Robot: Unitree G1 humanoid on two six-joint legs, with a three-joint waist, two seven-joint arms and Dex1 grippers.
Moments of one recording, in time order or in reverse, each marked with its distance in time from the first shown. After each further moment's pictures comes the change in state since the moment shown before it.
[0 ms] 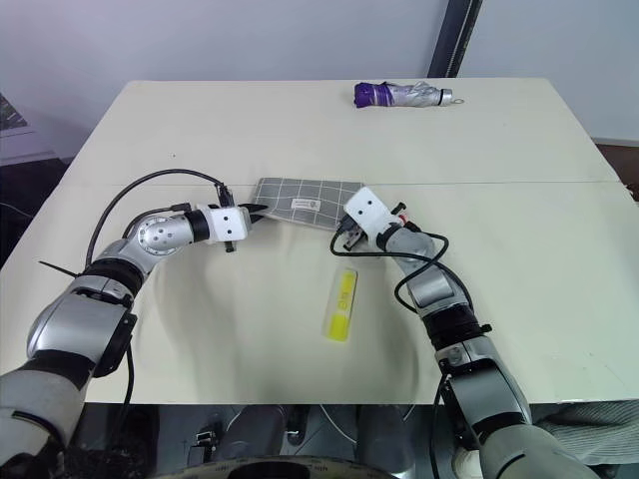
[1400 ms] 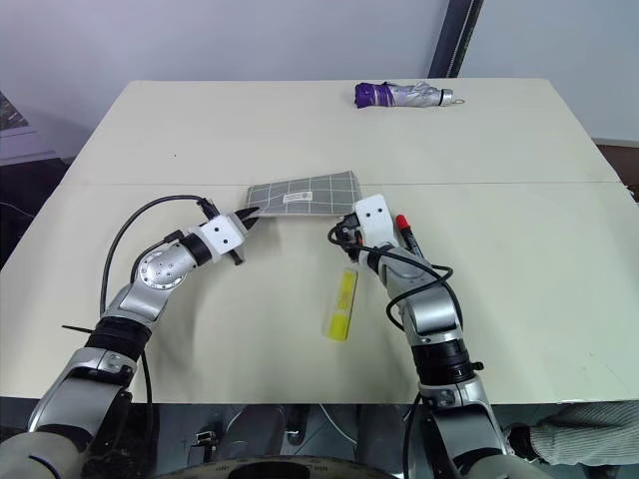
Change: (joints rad) left arm 0.446 -0.045 0.148 -0.751 -0.178 0.475 0.081; right arm 0.150 0.146 -0.093 -0.422 0.236 0.521 -0.111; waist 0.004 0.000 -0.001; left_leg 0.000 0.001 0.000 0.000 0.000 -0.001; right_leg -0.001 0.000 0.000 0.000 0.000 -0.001
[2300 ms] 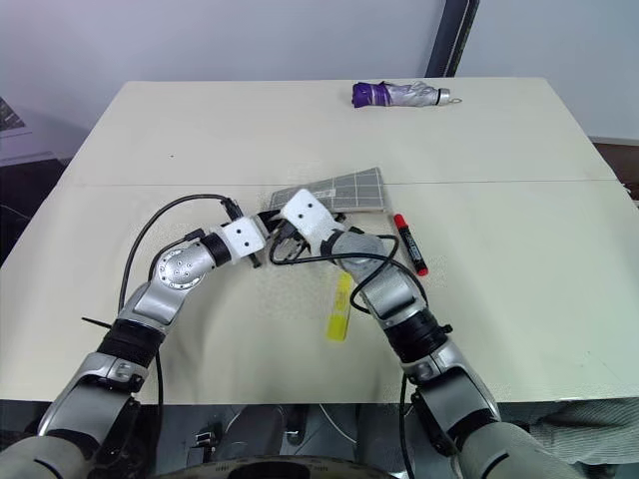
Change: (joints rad) left arm 0.022 -0.037 -0.064 -0.191 0.005 0.130 -0.043; right arm -0.179 0.018 0.288 0.137 -0.112 -0.134 0.174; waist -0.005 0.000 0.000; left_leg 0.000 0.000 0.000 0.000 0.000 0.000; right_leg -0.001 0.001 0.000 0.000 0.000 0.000
